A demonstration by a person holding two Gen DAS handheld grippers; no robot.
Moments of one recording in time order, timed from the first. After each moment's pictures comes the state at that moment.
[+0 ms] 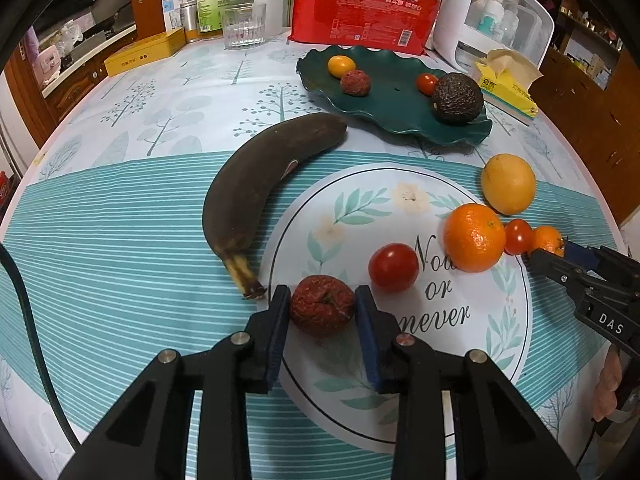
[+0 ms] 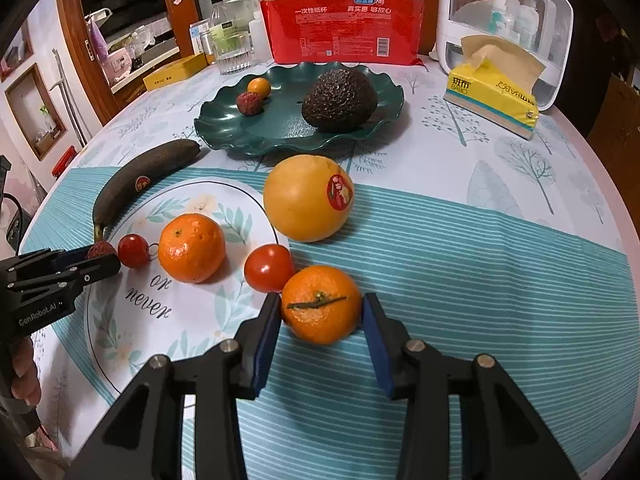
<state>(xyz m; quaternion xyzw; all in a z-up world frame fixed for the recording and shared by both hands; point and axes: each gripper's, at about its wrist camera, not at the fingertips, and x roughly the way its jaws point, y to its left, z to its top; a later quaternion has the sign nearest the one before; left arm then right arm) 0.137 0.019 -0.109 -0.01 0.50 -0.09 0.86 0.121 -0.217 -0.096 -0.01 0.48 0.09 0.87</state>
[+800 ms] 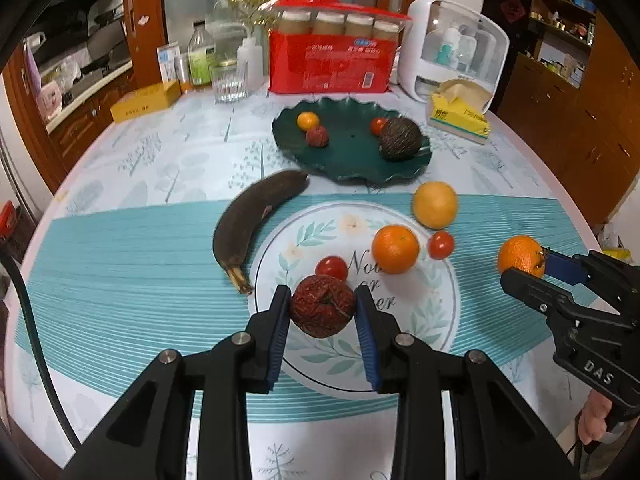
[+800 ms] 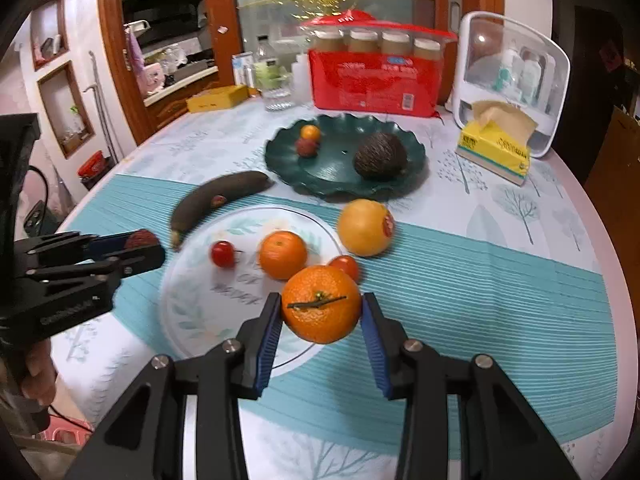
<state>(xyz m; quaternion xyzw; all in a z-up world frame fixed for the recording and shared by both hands) 0.079 0.002 -0.029 0.02 0.45 -0.11 0.89 0.055 -0.185 -0.028 -0.03 0.42 0.12 0.90</state>
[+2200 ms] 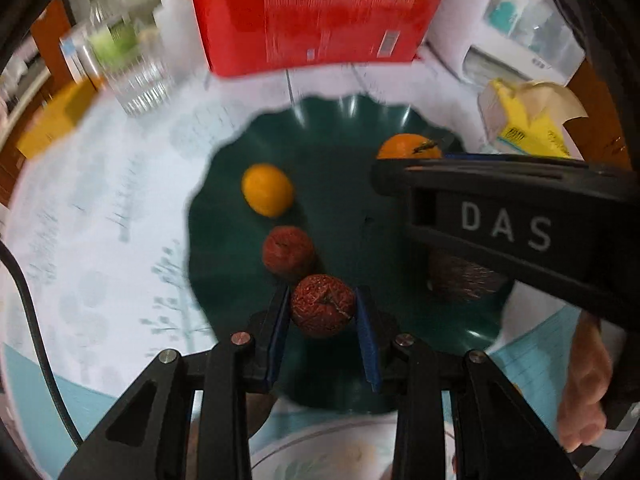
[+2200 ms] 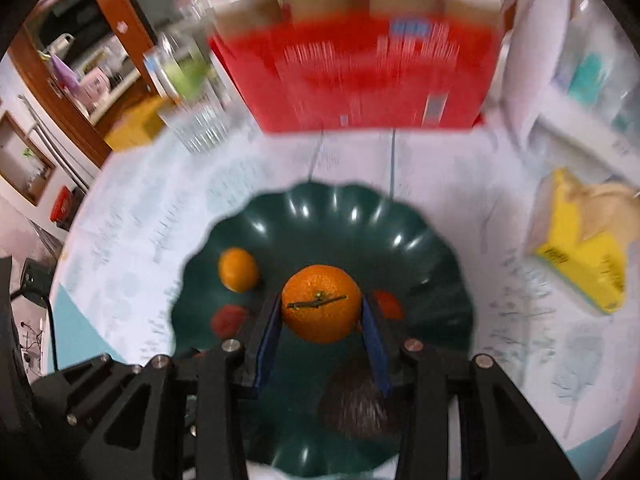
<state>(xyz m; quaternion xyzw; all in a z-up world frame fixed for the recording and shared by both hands) 0.358 -0.071 -0.094 0.03 0.57 -0.12 0.81 0.389 -0.176 -0.059 0.03 0.55 0.11 0.83</state>
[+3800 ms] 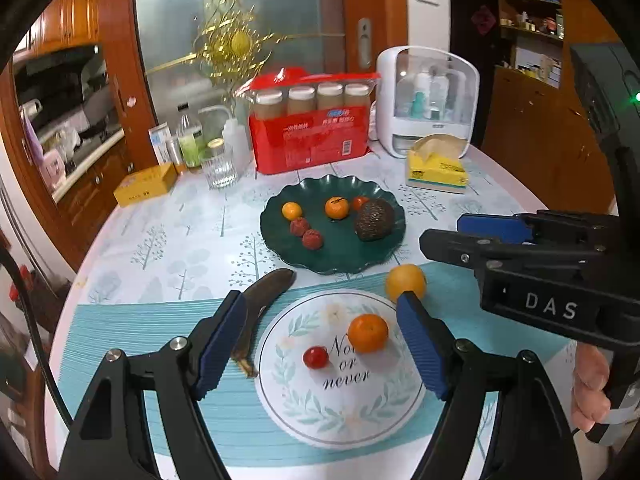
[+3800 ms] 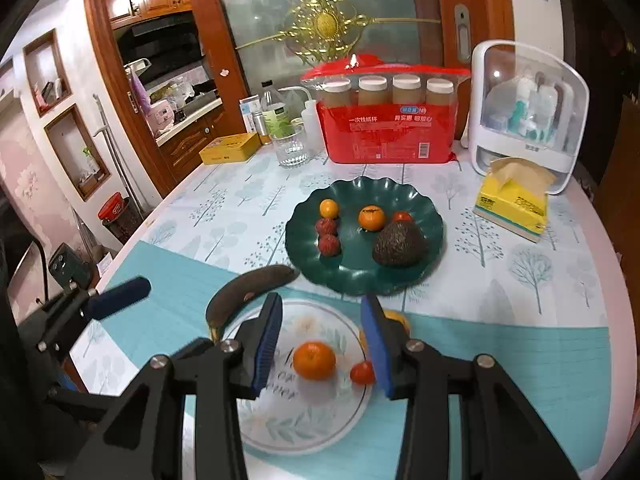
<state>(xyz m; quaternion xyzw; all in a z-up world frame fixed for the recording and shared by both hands) 0.083 -0.037 0.051 0.07 0.36 -0.12 0.92 0.119 -0.182 0.051 0.02 0.40 0.15 0.91</state>
